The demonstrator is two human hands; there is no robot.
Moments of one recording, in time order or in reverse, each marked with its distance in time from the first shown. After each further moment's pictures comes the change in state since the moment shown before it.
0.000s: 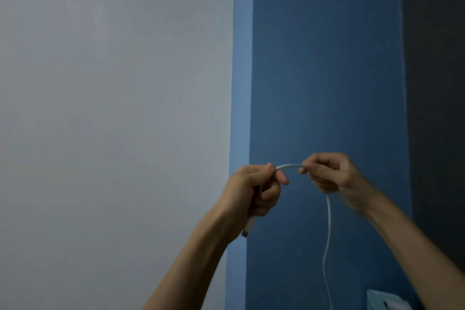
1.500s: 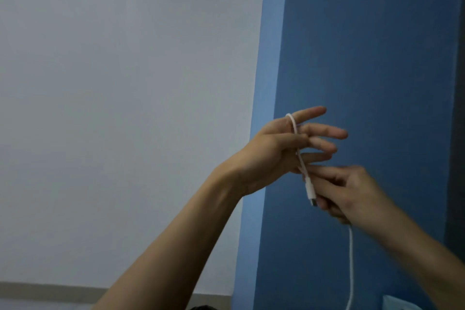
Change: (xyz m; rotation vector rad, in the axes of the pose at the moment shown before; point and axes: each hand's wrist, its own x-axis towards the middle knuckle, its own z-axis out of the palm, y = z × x) left_hand 0.011 0.038 0.004 0.020 -0.172 0.152; right_hand -0.031 -0.040 0.062 -0.205 -0.007 0.196
